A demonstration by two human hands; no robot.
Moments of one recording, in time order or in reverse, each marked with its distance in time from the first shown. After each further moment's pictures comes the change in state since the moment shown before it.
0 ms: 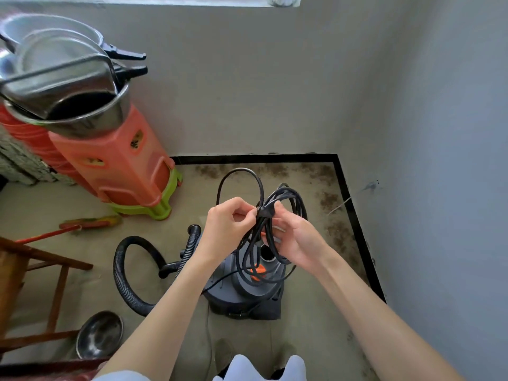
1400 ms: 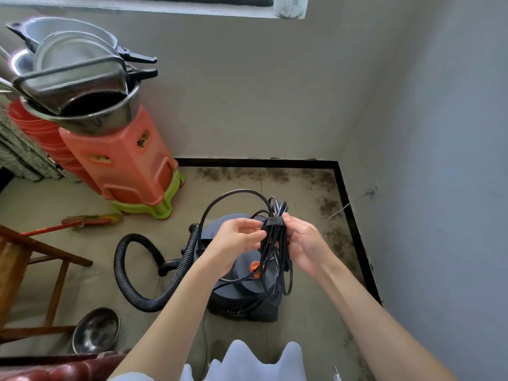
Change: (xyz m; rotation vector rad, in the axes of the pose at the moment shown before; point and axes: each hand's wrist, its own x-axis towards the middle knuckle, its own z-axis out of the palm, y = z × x) left_hand -0.031 -0.002 0.007 -0.523 -0.247 -0.542; right_hand -0.014 0.018 -0.015 -0.042 0.053 -0.049
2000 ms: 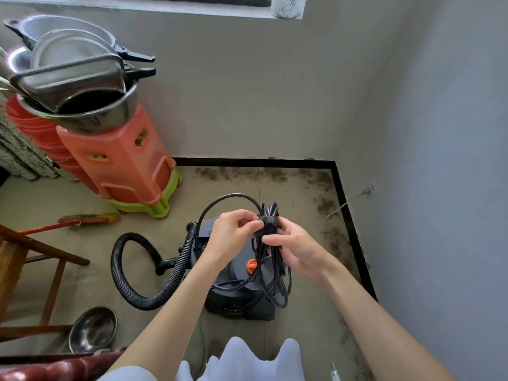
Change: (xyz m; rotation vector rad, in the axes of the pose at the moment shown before) left_hand -0.004 0.002 0.005 0.432 0.169 0.346; right_hand -0.011 0.003 -0.005 -0.165 -0.195 0.027
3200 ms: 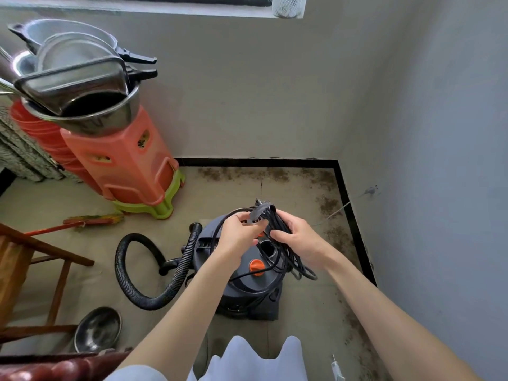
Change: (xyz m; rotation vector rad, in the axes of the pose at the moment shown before) left_hand 0.006 0.012 0.015 -0.354 0.003 -0.434; right_hand 0.010 -0.006 -0.008 -0.582 0.088 -0.134
